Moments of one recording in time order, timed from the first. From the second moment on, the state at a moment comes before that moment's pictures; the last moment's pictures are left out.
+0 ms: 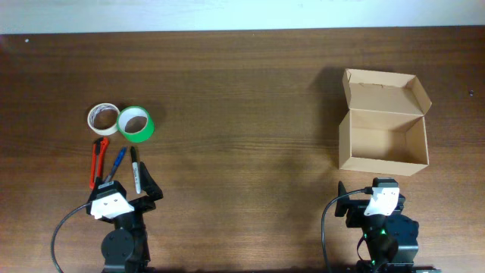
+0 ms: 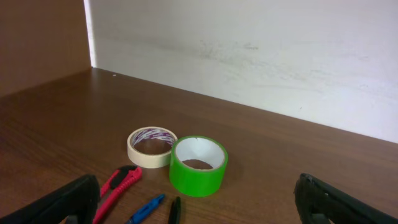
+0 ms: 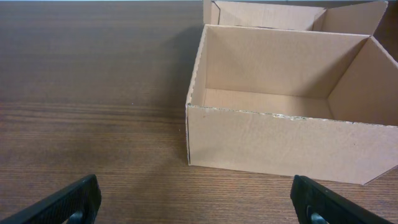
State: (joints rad) left arm -0.05 0.01 0.01 -0.05 -0.34 -0.18; right arm -0.03 0.01 0.16 -0.56 -0.02 0.00
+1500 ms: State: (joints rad) left arm -0.05 0.01 0.03 -0.06 -0.07 -0.18; right arm -0.03 0.01 0.16 -0.56 -0.02 0.00
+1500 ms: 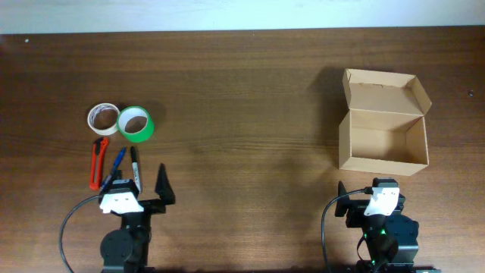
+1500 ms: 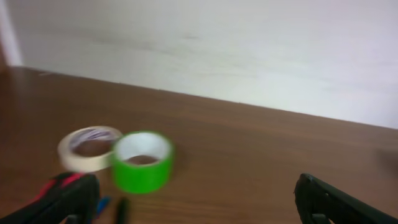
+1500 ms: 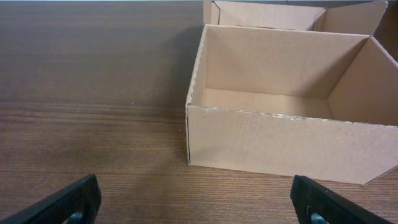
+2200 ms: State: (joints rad) left arm -0.05 0.12 0.19 -0.13 0.05 -0.18; right arm -0.03 0.01 0.16 -0.56 -0.02 0.00
